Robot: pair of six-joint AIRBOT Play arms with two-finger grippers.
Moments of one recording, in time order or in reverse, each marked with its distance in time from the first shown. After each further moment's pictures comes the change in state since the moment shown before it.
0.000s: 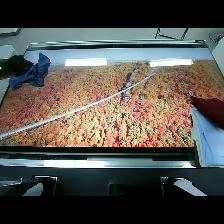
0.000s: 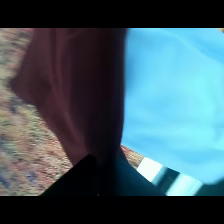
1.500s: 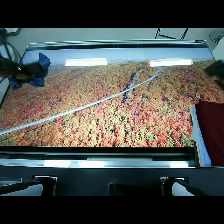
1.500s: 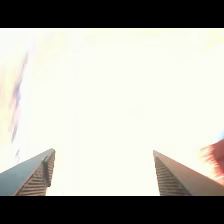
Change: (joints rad) left arm -0.097 -0.257 0.184 0.417 -0.248 -0.215; right arm 0.789 -0.030 -0.022 -0.062 -0.564 -0.092
